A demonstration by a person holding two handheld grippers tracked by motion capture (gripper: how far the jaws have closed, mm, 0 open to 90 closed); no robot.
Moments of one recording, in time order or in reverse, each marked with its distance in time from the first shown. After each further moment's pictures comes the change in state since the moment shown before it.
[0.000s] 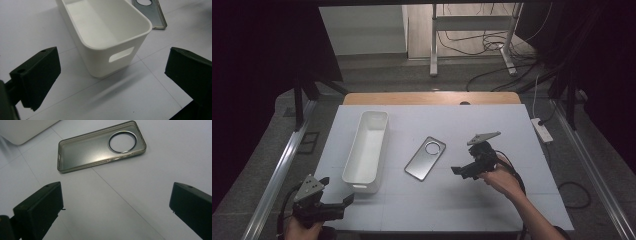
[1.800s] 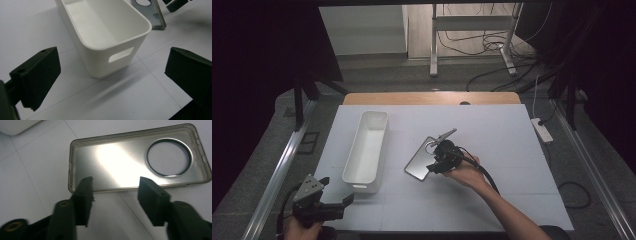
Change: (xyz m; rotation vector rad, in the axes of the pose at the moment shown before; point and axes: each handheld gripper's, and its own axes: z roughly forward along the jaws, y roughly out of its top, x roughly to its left) left arm 0.001 0.000 0.000 -0.002 -0.006 -0.001; right arm 0.042 0.042 0.077 0.177 0.046 -0.129
